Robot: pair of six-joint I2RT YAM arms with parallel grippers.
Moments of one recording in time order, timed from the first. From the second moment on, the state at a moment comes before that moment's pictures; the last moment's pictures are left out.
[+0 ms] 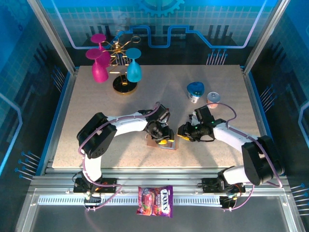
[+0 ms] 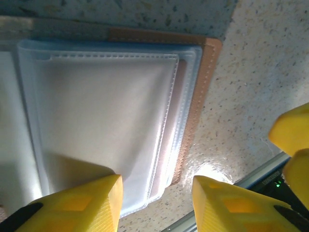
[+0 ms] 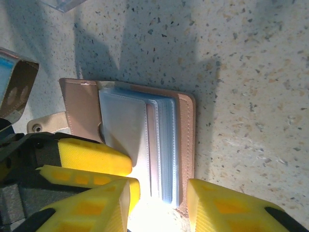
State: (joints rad) left arm -0.76 1.91 1.20 -0.50 0.47 -0.90; right arm 0.36 1.39 0.67 -0.36 -0.54 0.75
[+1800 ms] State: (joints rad) left arm -0.66 1.77 0.99 -0.32 0.51 -0.95; right arm 0.49 1.73 0.93 -0.38 -0.58 0.72
